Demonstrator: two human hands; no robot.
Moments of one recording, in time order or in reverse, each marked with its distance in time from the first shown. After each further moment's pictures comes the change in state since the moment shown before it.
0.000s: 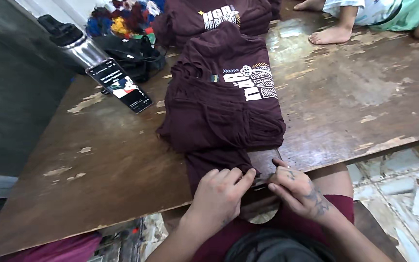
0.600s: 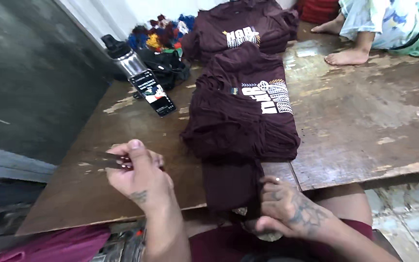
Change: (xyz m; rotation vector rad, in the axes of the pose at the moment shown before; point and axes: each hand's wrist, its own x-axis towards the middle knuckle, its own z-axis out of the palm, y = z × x) left_hand -0.027 -0.058 -0.054 -0.522 1.144 -0.826; right_hand 0.038 -0.020 0.020 -0.024 -0.201 -0.337
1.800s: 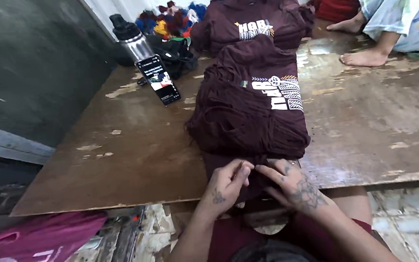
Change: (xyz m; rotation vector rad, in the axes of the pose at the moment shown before) left_hand -0.062 -0.005 0.023 0.169 -1.021 -0.165; right_hand -0.010 0.029 0.012 -0.228 -0.001 0.230
